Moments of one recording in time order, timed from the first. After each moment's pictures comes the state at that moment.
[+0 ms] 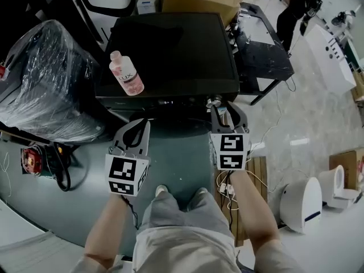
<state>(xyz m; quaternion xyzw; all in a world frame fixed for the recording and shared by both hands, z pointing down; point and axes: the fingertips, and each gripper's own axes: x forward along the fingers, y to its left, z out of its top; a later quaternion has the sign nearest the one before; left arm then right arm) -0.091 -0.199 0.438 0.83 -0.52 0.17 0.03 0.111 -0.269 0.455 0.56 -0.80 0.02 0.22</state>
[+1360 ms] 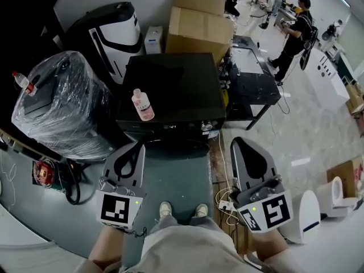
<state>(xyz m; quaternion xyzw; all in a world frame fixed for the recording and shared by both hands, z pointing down) -0.088 -0.089 0.187 0.83 -0.54 0.09 -0.09 0.104 -0.086 0.134 0.47 -0.88 -0.07 -0.01</state>
